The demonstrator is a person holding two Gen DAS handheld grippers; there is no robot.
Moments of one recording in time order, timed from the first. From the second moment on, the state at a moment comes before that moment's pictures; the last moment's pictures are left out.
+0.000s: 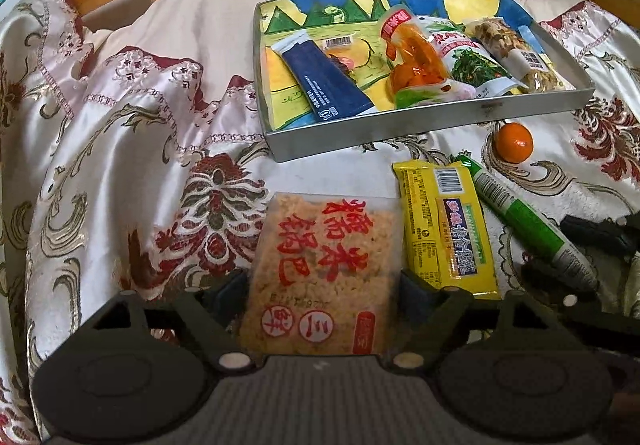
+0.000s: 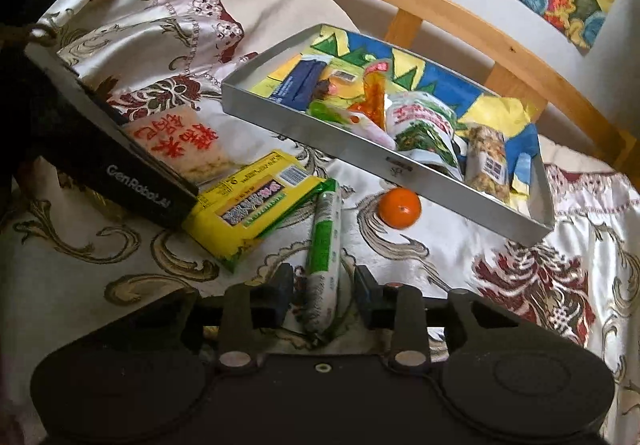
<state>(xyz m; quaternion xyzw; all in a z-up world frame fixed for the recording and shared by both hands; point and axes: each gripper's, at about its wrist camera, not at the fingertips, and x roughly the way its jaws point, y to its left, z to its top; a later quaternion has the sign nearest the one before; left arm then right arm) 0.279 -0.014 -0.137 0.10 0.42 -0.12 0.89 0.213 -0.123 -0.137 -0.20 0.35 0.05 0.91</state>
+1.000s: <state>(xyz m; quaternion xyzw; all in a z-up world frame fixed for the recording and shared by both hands) 0.255 -0.022 -0.092 0.08 0.40 -0.10 0.91 0.194 -0.113 -0.118 -0.28 0.26 0.03 0.92</state>
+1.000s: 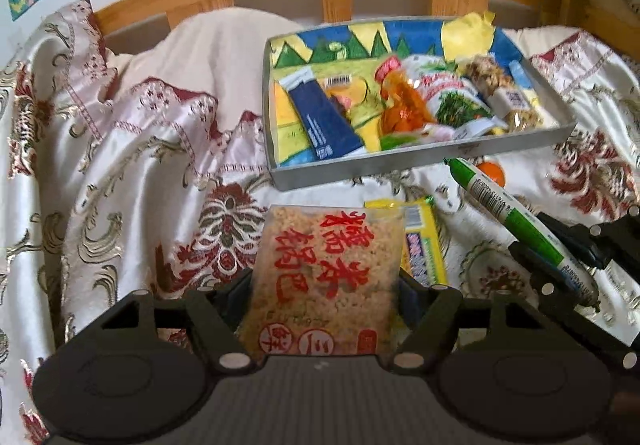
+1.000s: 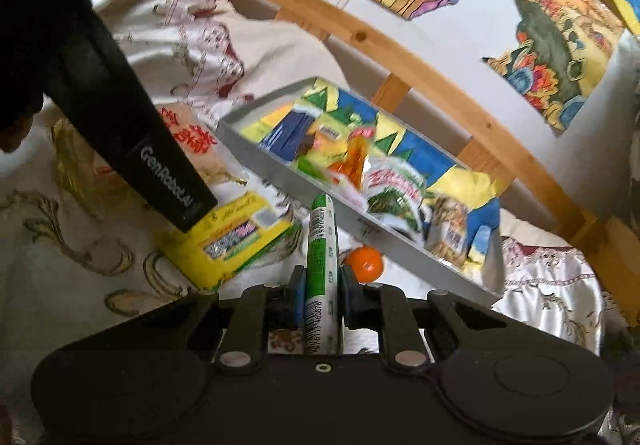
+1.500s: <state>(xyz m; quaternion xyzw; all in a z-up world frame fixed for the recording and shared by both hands) 0.238 -0.038 -0.043 0.05 0.35 -0.09 0.93 0.177 -0.150 -0.066 -0.17 0.24 0.01 0.96</state>
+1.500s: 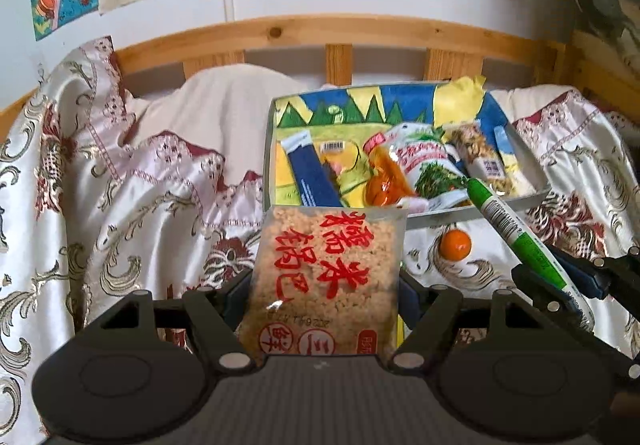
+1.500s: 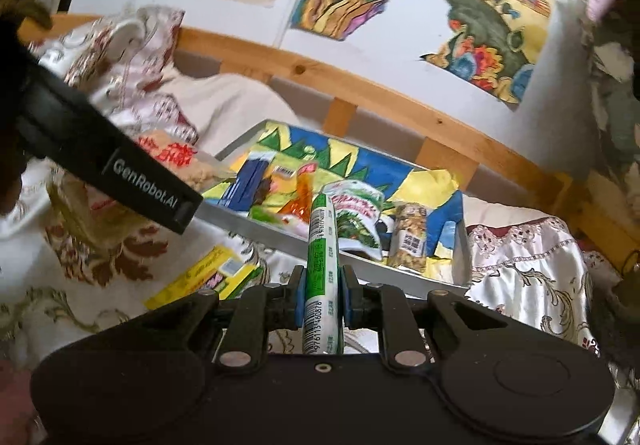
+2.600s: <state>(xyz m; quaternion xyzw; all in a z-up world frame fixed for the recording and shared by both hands) 0.442 -0.089 -0.081 0.00 0.32 -0.01 0.95 0.385 -0.236 -0.092 -0.02 0.23 0.00 0.97</state>
